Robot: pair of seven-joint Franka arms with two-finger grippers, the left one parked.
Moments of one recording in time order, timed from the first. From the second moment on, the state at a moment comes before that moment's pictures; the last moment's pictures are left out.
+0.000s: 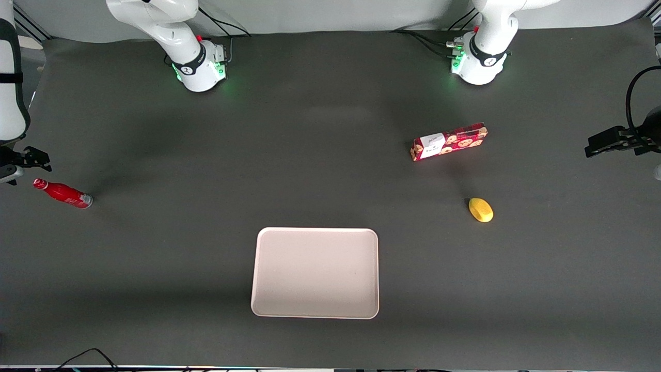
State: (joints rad) arm 0.02 0.22 -0.65 -2.07 0.04 2.32 -1.13
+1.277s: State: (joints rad) arm 0.03 0.27 -0.65 -2.06 0.13 2.35 -1.24
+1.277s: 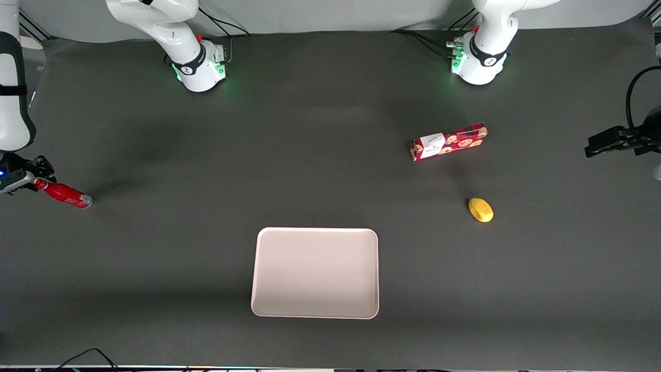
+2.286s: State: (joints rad) arm 0.07 0.26 -0.61 -1.79 0.12 2.00 -1.12
